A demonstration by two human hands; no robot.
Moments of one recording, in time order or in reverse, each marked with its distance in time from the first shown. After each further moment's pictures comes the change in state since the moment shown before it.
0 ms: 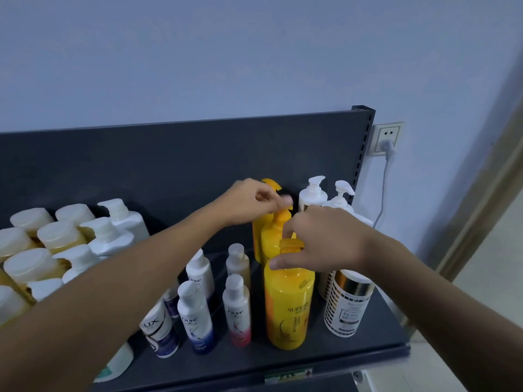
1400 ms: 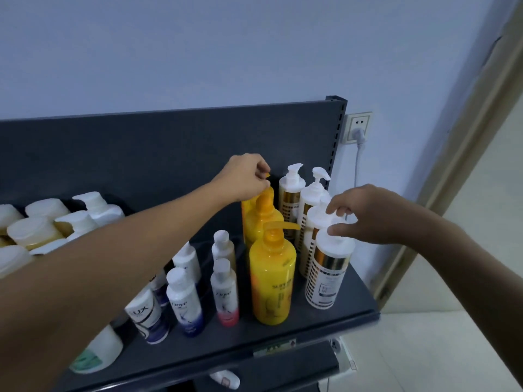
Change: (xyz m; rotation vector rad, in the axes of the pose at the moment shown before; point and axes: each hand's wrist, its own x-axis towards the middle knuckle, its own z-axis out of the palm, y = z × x) left_hand 0.019 0.028 0.006 0.131 0.125 0.003; right_hand -0.064 0.067 -0.010 0.061 -0.037 0.298
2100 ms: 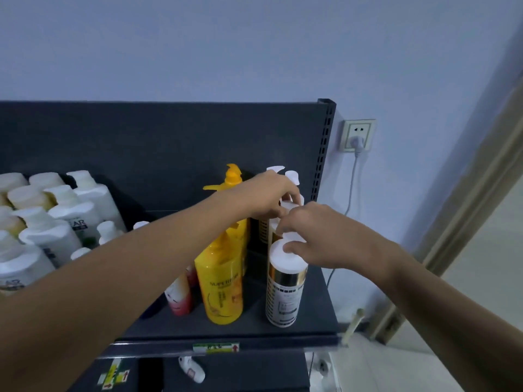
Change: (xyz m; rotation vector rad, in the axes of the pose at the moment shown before) left_hand 0.010 0.102 0.087 0.420 -0.184 0.143; right_hand 0.000 0.042 0.018 0.049 0.027 -0.461
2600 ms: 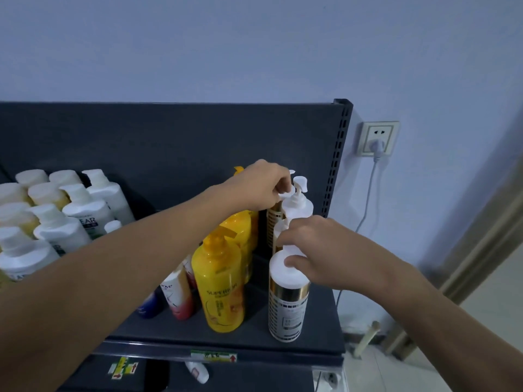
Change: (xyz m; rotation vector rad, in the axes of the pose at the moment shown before) left_hand 0.011 -0.022 -0.013 -0.081 0.126 -0.164; right_hand 0.000 0.012 0.001 0.016 0.016 -0.127
